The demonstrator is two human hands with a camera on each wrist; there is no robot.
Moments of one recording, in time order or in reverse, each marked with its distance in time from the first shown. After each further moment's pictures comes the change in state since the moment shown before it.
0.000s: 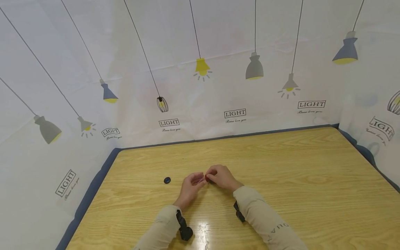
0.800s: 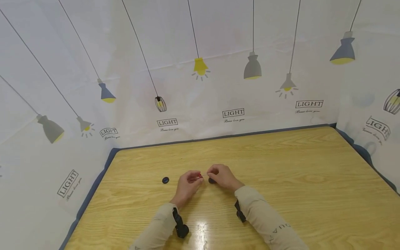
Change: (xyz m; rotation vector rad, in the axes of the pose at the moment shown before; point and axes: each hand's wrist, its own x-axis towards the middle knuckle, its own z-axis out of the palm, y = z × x) left_hand 0.009 -0.011 -0.005 0.030 0.024 0.009; right_hand -0.006 0.000 -0.007 0.053 0.027 0.057
